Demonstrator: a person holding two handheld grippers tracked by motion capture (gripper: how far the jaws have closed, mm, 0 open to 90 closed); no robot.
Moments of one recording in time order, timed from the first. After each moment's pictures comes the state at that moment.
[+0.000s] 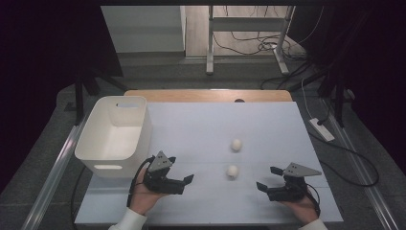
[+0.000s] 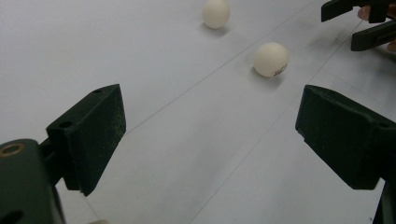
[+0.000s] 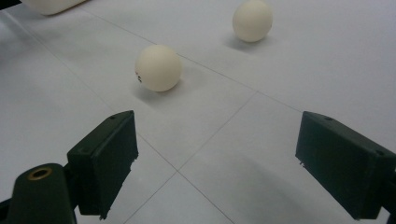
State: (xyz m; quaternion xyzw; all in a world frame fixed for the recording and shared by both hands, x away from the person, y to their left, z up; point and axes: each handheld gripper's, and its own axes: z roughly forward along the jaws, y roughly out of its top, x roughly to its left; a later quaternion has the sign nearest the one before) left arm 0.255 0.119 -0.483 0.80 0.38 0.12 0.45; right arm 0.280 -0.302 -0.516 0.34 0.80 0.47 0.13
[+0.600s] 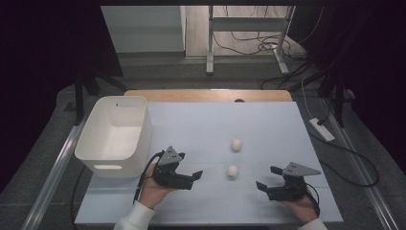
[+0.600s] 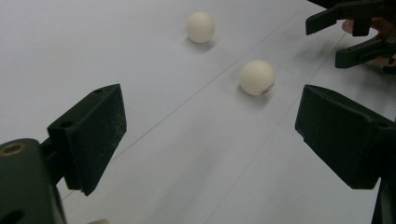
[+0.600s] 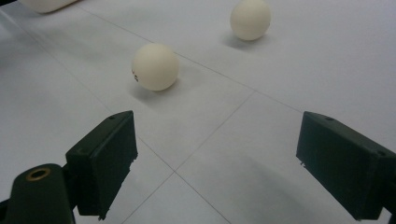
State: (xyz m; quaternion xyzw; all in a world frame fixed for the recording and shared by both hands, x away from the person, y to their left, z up) left arm 0.268 0.099 -0.477 0.80 0.36 0.11 0.46; right arm 0.281 -0.301 -0.517 0.35 0.81 0.46 0.13
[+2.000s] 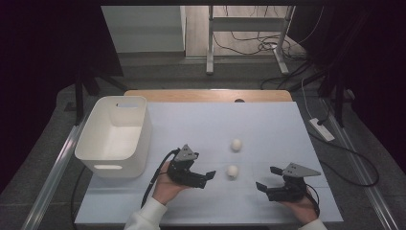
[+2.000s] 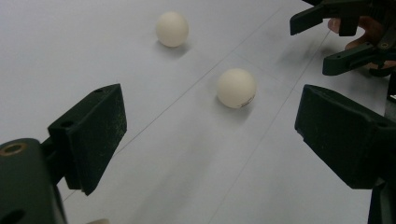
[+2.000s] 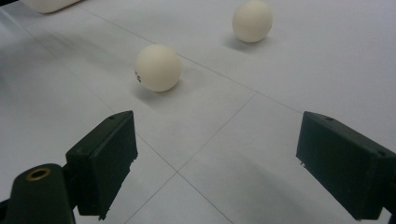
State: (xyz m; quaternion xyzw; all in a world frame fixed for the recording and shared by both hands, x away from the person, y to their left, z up) left arm 0.284 0.064 -0.480 0.82 0.34 0.08 0.46; right arm 0.279 -0.300 -0.516 0.34 0.81 0.46 0.14
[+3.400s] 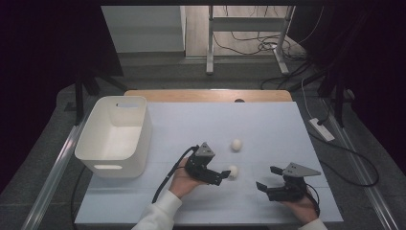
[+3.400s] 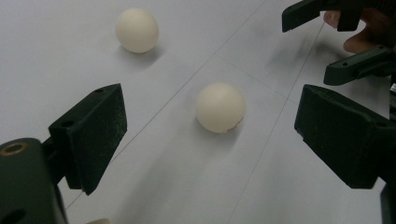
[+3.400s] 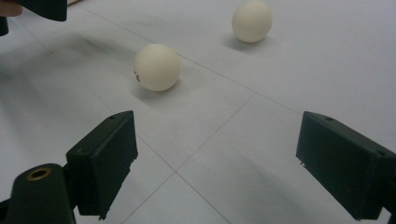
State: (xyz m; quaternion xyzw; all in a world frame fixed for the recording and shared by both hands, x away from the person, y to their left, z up) left arm 0.309 0.020 -0.492 0.84 0.32 0.05 0.44; right arm 0.280 -0.301 -0.516 0.34 0.81 0.46 0.14
